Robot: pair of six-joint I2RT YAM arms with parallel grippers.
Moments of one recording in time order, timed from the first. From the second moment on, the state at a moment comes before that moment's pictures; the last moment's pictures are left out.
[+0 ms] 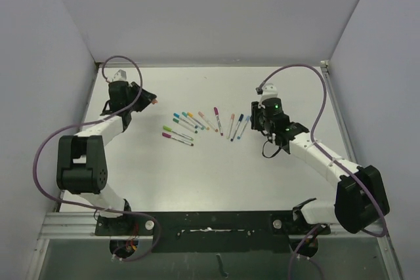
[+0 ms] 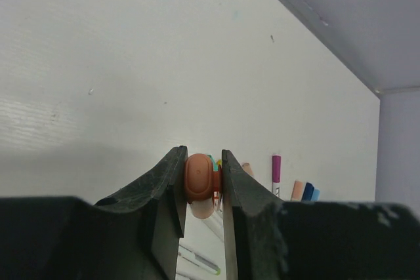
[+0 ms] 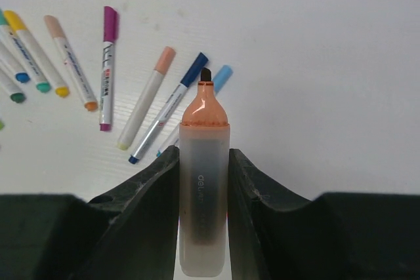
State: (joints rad) left arm -0.02 1.61 0.95 0.23 0.22 -0.77; right arm 0.47 1.31 0.85 -0.12 0.19 0.18
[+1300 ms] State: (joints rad) left arm -0.02 1.95 1.12 0.09 0.26 -0.67; right arm 0.18 1.76 0.99 -0.10 0.12 0.18
